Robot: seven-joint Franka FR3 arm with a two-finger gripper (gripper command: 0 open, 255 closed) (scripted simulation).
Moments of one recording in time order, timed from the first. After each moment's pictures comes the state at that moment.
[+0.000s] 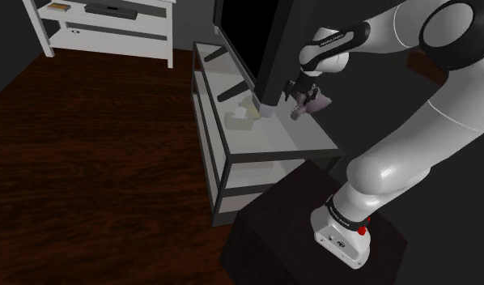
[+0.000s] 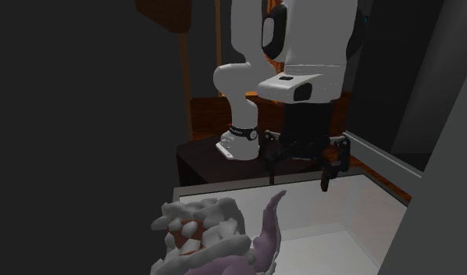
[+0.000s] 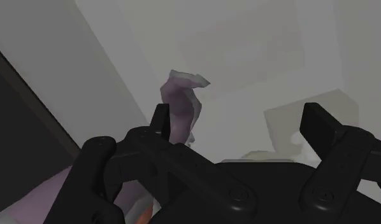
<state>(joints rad) -0.37 -0.04 -0.14 -2.30 -0.04 2.33 0.38</state>
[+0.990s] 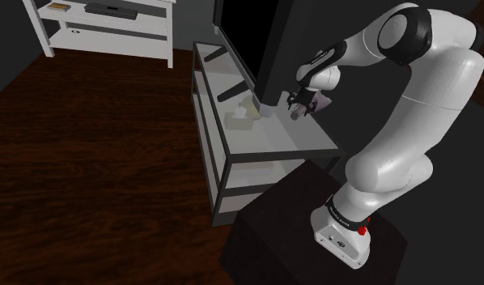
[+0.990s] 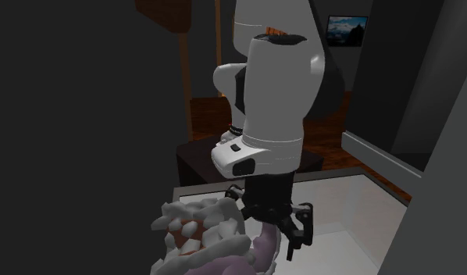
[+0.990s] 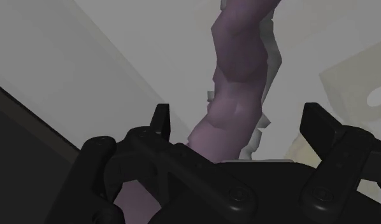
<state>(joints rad) -0.44 0.24 -0.20 -2.21 0.04 2.56 0.41</state>
